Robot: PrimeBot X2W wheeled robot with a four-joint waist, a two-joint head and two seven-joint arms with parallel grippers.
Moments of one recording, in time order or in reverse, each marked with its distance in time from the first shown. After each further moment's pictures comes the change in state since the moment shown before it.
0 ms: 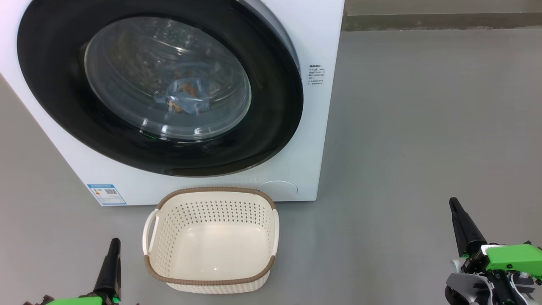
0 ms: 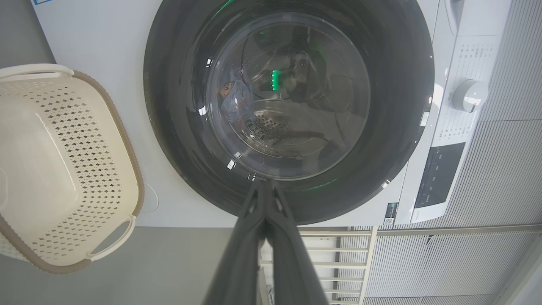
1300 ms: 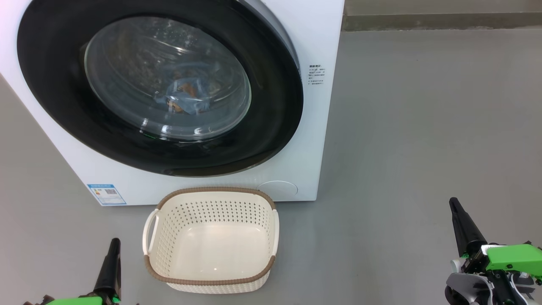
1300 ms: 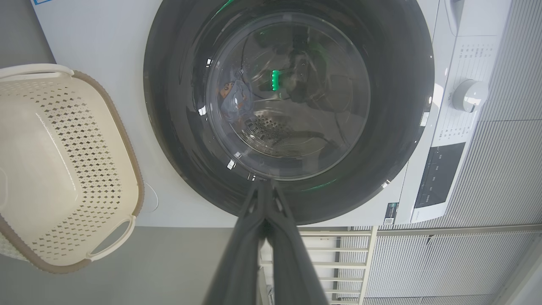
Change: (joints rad) left arm 0.000 0.000 0.000 0.000 0.000 0.000 0.000; right arm 0.000 0.001 -0.001 0.000 0.000 0.000 0.000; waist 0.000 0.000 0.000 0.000
